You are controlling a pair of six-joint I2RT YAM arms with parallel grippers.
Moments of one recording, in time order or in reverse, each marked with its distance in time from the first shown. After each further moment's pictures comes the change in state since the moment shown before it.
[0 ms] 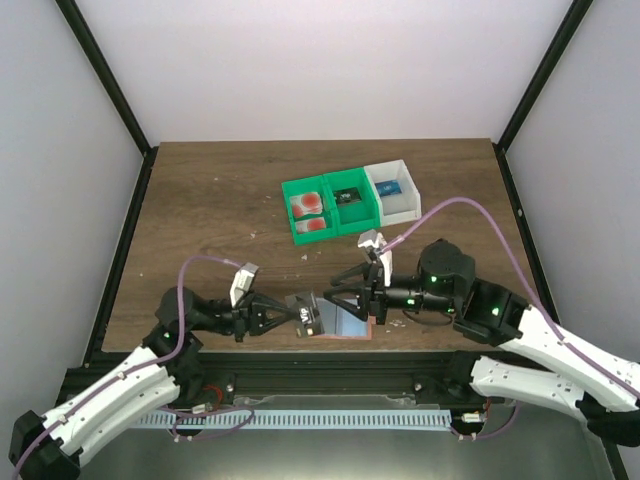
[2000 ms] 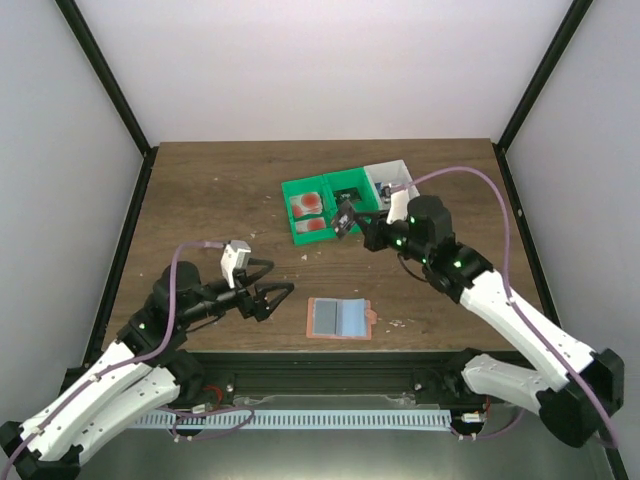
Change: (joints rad) left arm -0.001 0.048 0.342 -0.696 -0.421 0.481; right arm -0.417 0.229 0.032 0.037 0.169 -0.064
